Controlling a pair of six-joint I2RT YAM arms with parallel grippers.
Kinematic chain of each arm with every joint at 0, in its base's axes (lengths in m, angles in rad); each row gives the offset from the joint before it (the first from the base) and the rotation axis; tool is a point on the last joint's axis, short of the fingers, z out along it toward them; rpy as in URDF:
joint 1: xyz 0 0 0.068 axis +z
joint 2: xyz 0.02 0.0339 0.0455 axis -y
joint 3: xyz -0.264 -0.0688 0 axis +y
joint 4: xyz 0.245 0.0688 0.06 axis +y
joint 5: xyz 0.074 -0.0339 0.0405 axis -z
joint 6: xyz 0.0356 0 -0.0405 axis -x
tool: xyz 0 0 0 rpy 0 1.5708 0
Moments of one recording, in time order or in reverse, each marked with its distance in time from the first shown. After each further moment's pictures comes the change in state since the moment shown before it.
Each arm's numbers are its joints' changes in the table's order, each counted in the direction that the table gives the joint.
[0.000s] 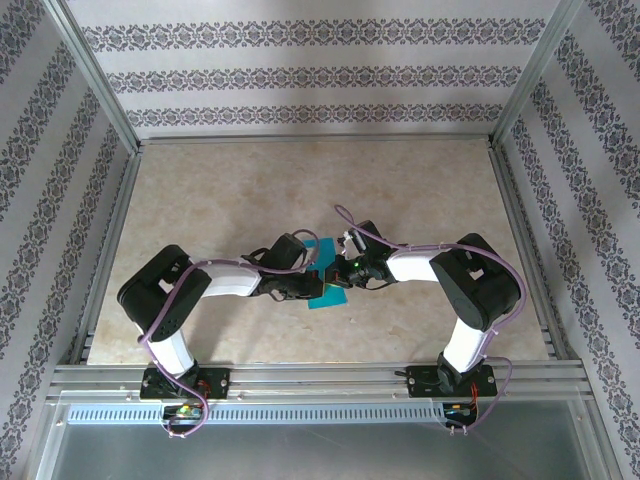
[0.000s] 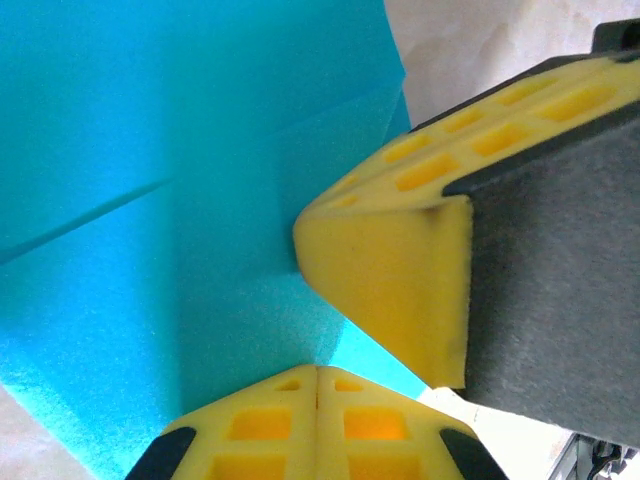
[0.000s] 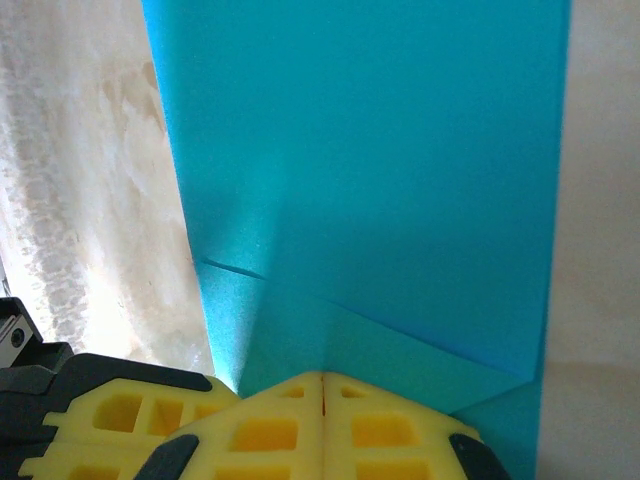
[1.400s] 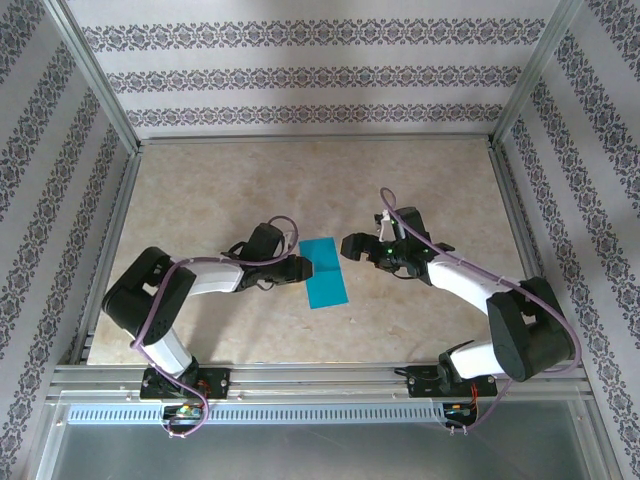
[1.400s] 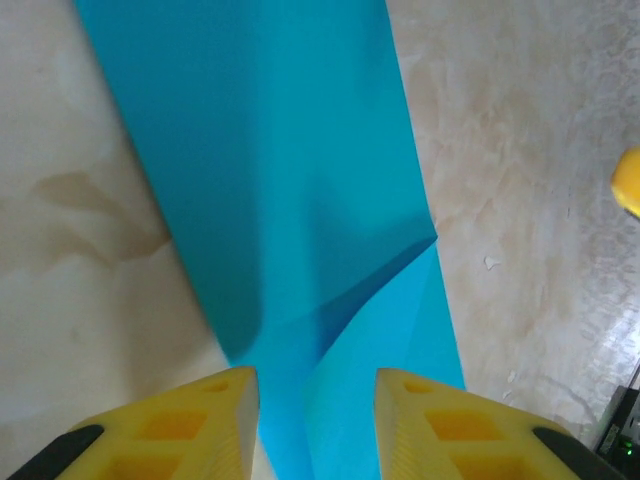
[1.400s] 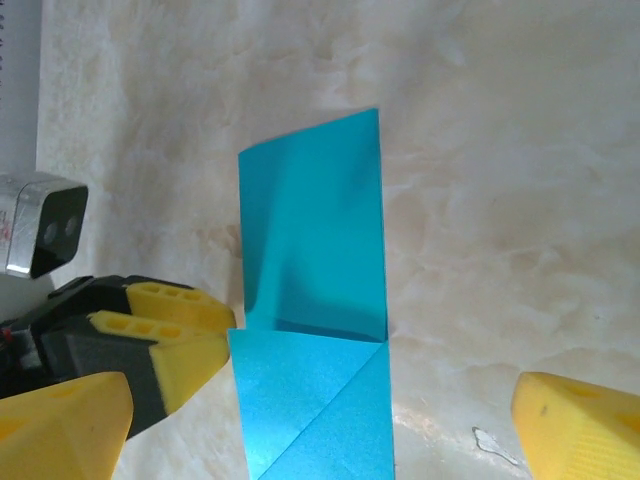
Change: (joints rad) left arm 0.148 0.055 0.050 -0.112 -0.018 -0.005; right arm -0.186 0.370 0.089 0.093 0.089 0.105
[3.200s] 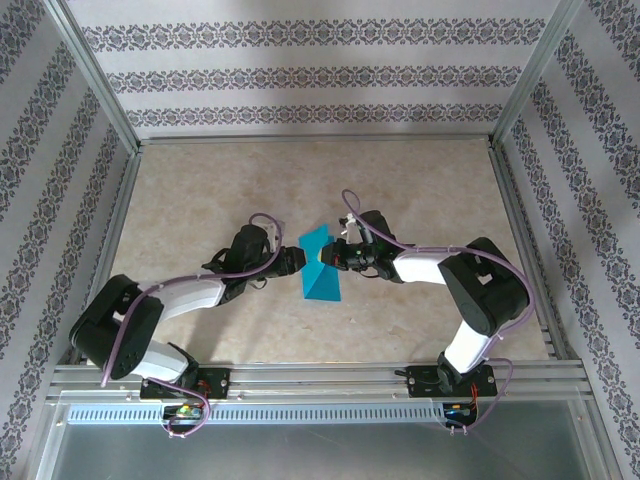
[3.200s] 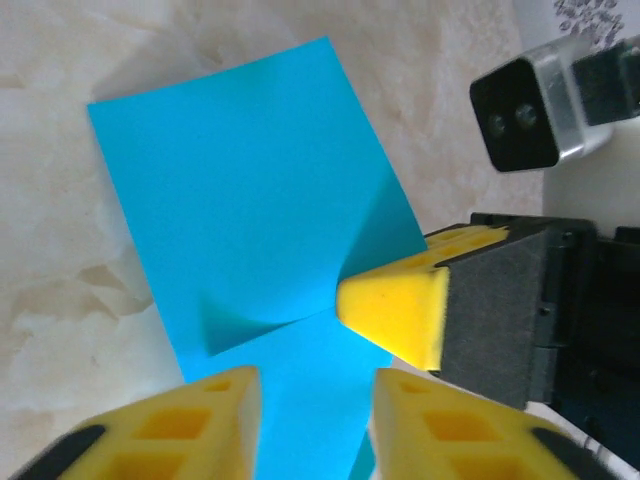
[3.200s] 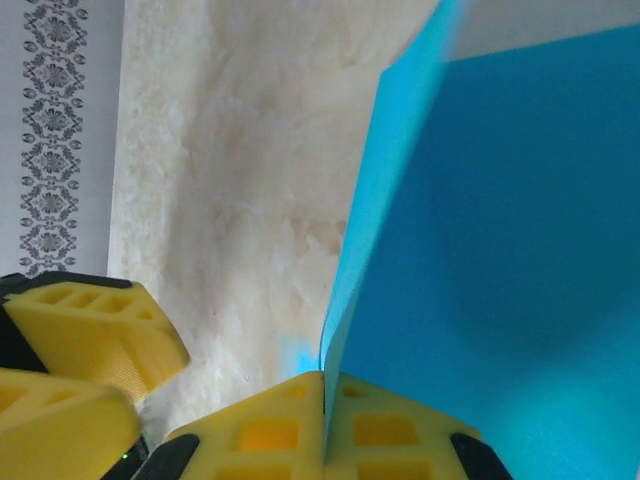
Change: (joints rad) left arm 0.001 0.258 0.124 -0.113 -0.132 0.044; right arm 0.158 -0.306 -0.061 -0.376 -0.107 -0.146
